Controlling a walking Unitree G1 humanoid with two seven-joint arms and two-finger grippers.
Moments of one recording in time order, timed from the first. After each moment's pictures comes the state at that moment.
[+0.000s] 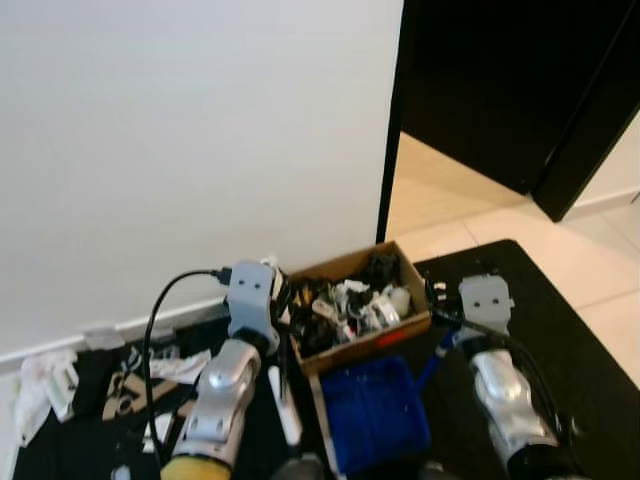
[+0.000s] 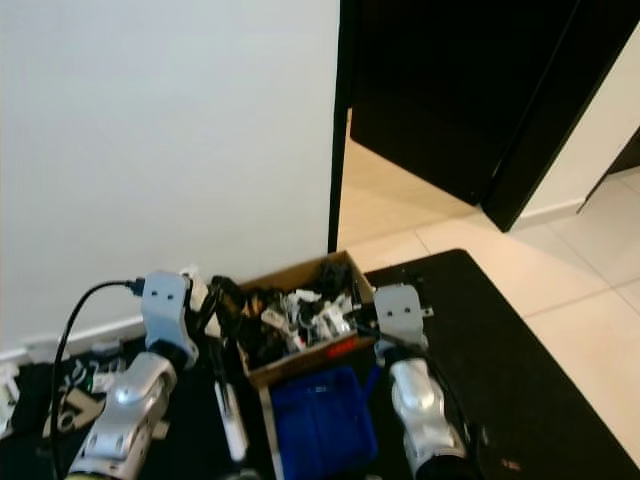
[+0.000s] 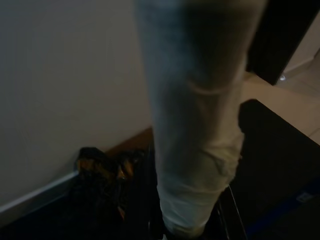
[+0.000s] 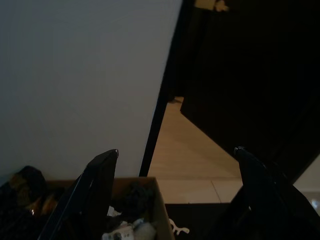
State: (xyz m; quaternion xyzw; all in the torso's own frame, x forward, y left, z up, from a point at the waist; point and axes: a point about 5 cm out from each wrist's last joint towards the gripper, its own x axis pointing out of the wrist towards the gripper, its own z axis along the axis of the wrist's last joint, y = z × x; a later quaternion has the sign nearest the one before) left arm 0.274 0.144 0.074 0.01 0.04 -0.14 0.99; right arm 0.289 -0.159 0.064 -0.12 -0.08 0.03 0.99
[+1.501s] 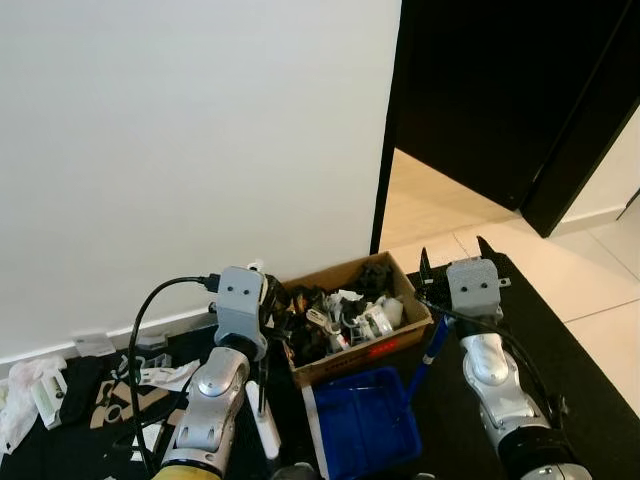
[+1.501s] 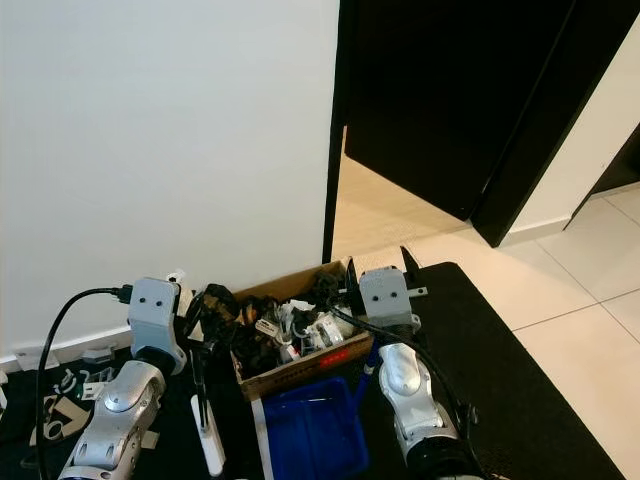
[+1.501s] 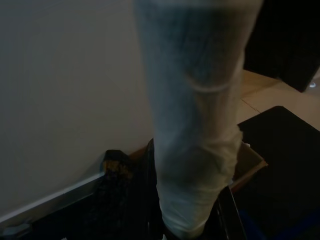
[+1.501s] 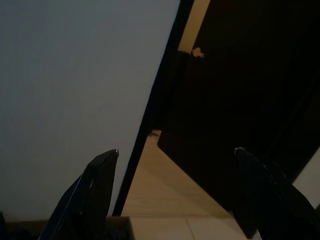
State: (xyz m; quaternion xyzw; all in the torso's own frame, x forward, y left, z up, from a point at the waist) left arm 0.267 0.158 0.069 0.03 0.04 -0.09 0.99; right arm 0.298 -0.151 0.086 -0.14 -0.13 0.00 0.98
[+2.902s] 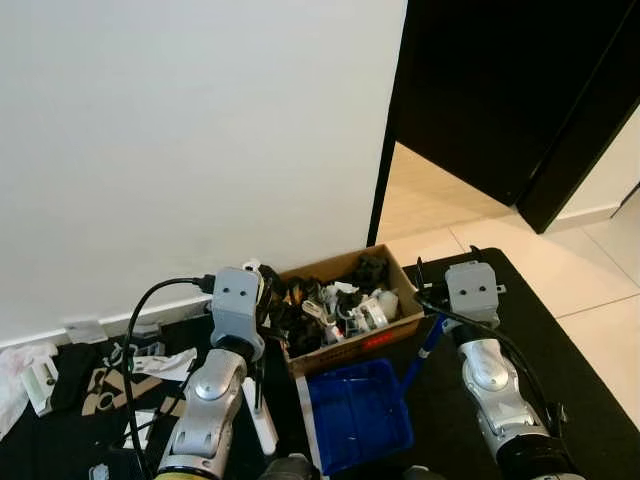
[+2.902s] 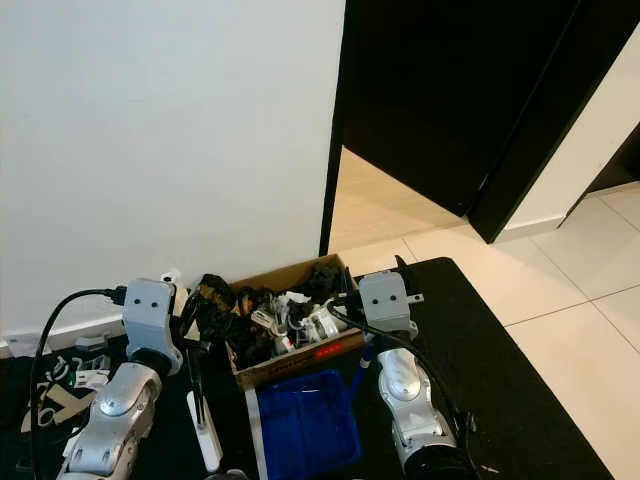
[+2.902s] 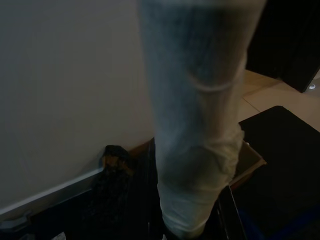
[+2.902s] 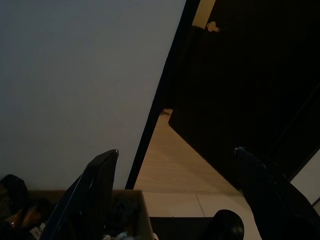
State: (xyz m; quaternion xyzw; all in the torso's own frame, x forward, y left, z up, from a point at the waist) left arm 0.263 0.158 0.075 0.04 0.03 -0.09 1.00; right arm 0.292 -0.151 0.076 -0.14 -0.09 0.01 0.99
